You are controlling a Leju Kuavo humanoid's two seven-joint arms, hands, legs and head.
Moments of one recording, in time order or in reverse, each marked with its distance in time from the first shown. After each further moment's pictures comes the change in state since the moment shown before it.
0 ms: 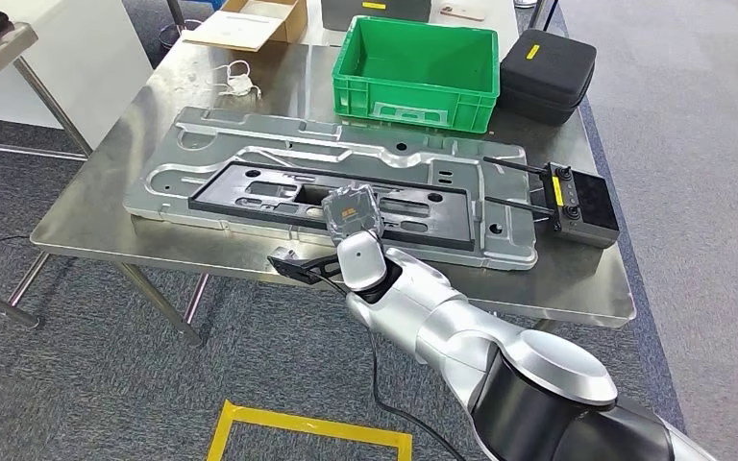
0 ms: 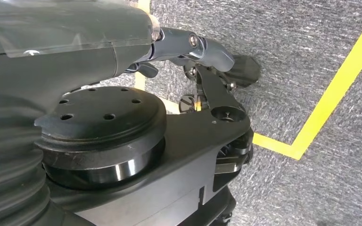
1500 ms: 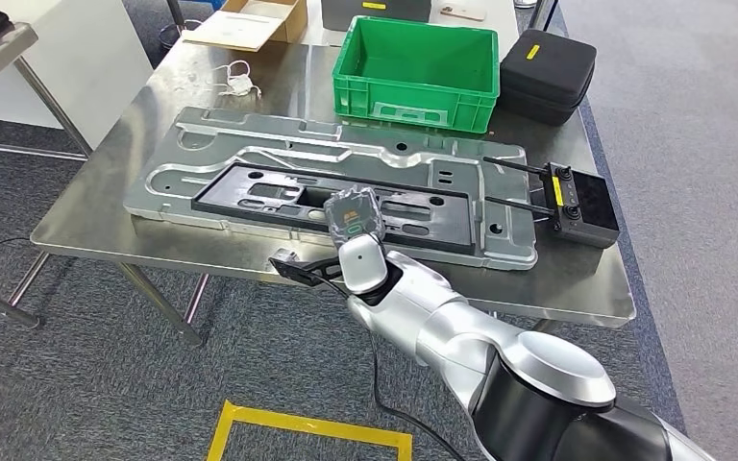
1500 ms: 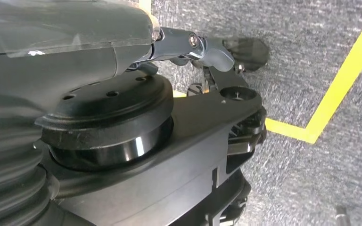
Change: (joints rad) left arm 0.001 -0.014 -0.002 0.000 -0.039 -0.057 0.025; right arm 0.003 0.000 0.035 0.013 -0.038 -0.020 0.012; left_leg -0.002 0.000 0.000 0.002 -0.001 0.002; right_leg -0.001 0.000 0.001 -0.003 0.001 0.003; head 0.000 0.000
